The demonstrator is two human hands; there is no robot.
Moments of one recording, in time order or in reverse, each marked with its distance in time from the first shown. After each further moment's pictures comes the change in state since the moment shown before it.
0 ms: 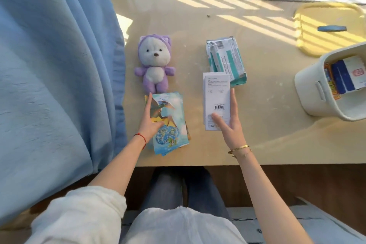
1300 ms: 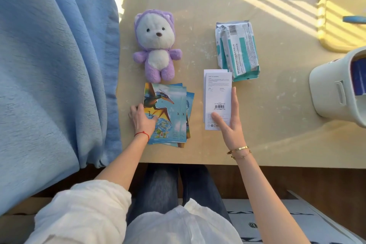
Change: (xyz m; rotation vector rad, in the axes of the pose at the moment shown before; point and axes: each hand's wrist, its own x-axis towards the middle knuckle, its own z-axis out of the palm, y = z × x) left_hand 0.037 -0.066 0.010 0.490 0.337 -0.193; right_hand 0.023 0.039 0.016 -0.005 -0.031 0.023
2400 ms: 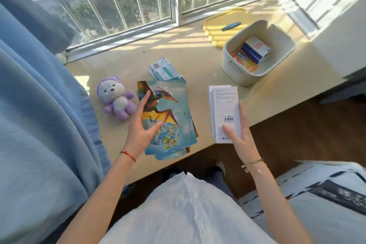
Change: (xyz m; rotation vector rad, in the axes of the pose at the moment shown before) left_hand -0.230 0.147 -0.118 -0.365 -0.453 0.830; right_hand -0.232 -0.044 -0.136 0.196 0.383 -0.137
